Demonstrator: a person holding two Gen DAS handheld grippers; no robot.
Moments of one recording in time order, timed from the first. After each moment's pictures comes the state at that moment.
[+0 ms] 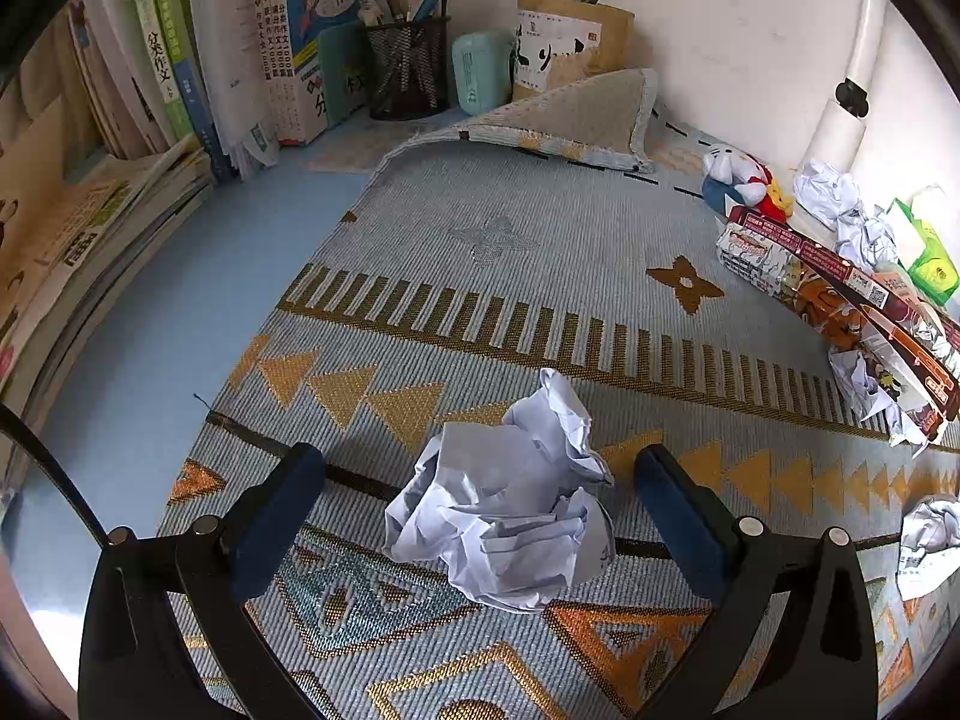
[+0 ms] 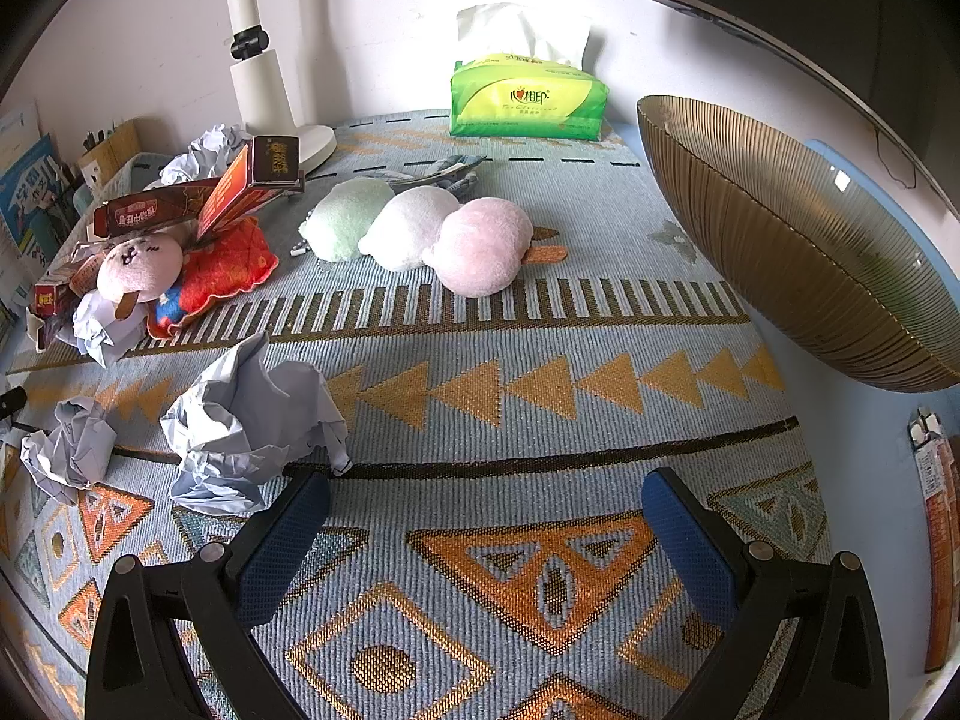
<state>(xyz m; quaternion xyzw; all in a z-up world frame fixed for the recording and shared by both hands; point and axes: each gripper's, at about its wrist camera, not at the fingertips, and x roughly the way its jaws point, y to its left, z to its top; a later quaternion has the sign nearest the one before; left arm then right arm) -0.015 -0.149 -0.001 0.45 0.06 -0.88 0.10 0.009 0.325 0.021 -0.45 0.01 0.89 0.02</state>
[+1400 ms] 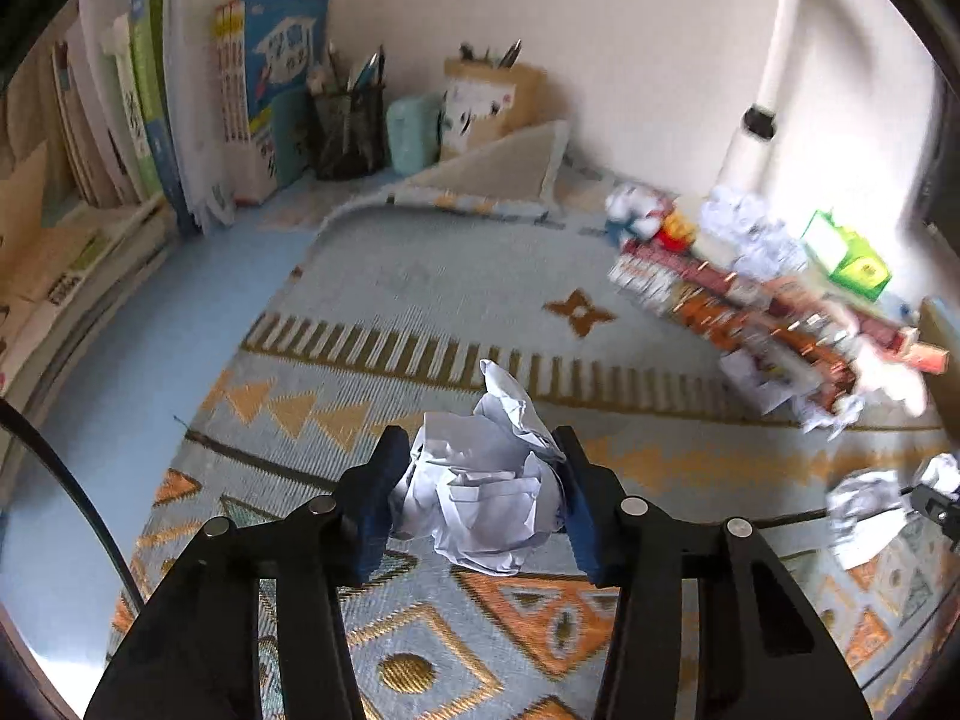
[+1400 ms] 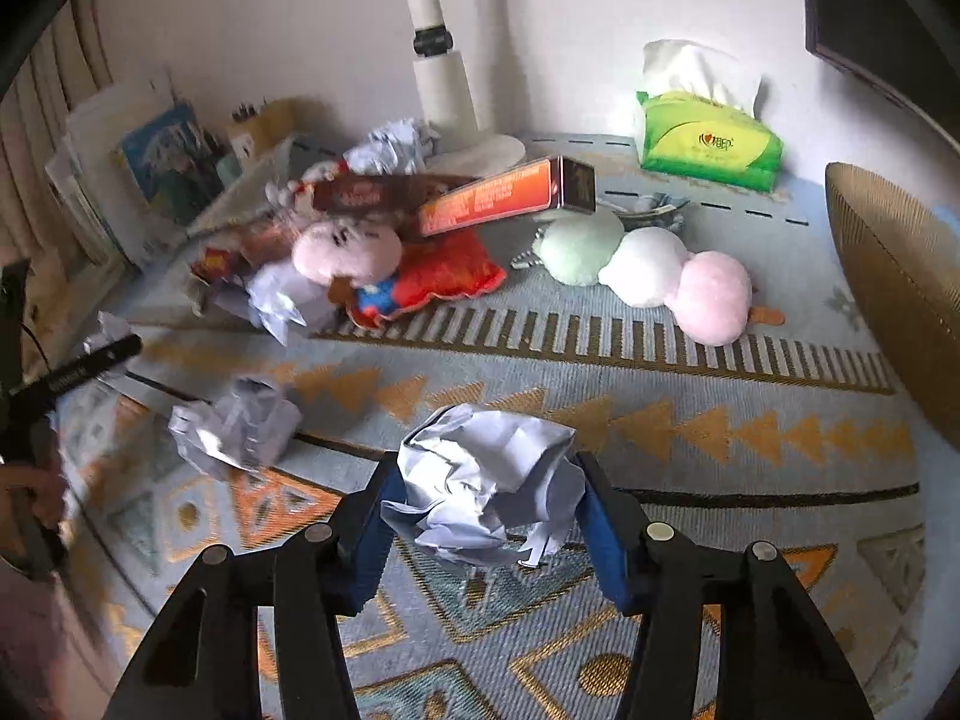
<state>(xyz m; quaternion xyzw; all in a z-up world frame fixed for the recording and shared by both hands) 0.012 -0.123 0.025 0.39 0.06 -0.92 0.04 0.016 0.274 0.037 -0.42 0.02 0.89 -0.15</state>
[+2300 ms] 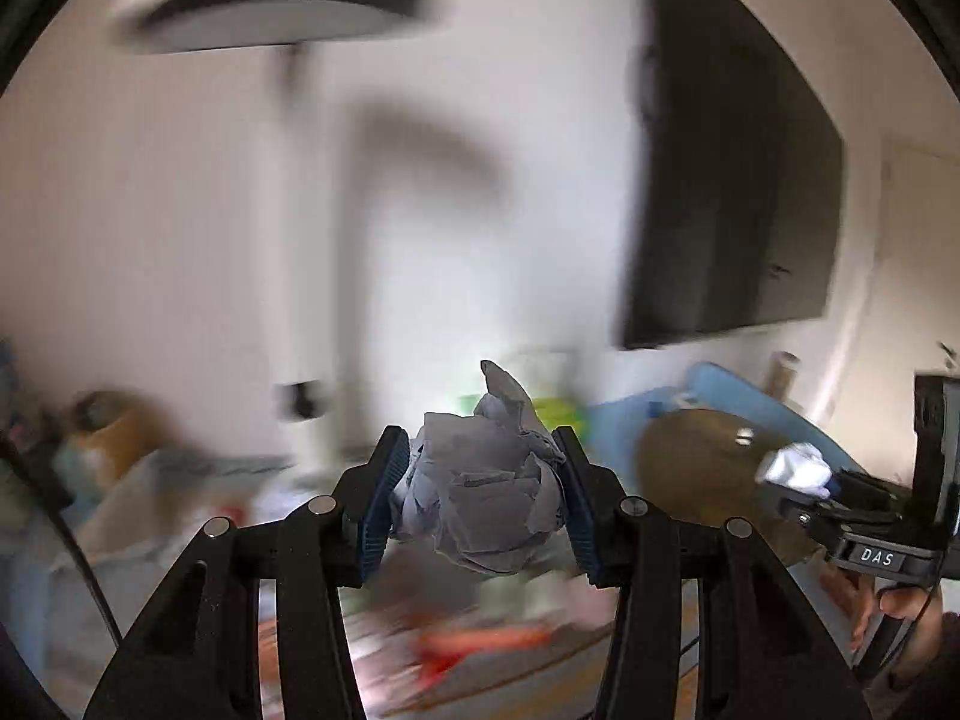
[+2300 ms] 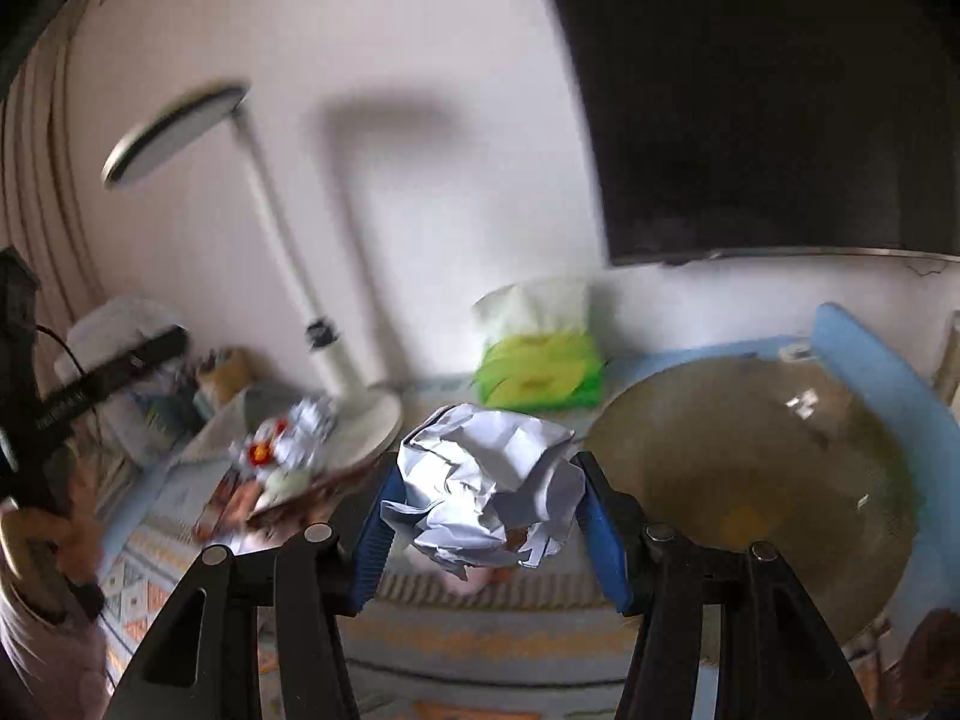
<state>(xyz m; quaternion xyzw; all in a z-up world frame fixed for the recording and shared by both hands) -0.055 0.155 0.191 0.21 -0.01 -0.95 -0.23 0.015 0.426 0.168 -0.26 0.09 0.96 -0.09</state>
